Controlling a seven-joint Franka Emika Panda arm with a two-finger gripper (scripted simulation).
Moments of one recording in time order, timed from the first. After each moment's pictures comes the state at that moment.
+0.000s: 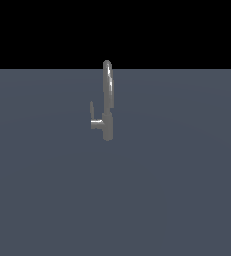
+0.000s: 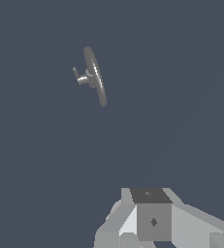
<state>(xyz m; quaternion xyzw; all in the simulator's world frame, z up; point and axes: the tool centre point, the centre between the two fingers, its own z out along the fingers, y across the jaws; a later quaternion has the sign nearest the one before) -0.248 0.015 0.514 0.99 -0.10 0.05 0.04</state>
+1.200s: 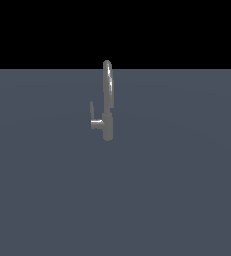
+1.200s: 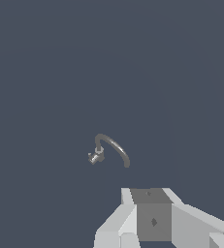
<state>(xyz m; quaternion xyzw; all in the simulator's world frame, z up) -0.183 0.141 0.592 0.88 -0.35 0.29 0.12</state>
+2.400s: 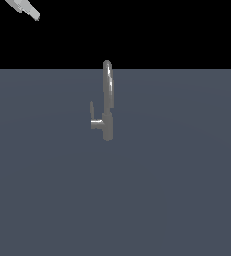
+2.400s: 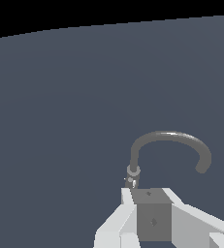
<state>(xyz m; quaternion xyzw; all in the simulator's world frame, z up) 0.001 0.194 0.407 0.75 -0.51 0.37 0.19</state>
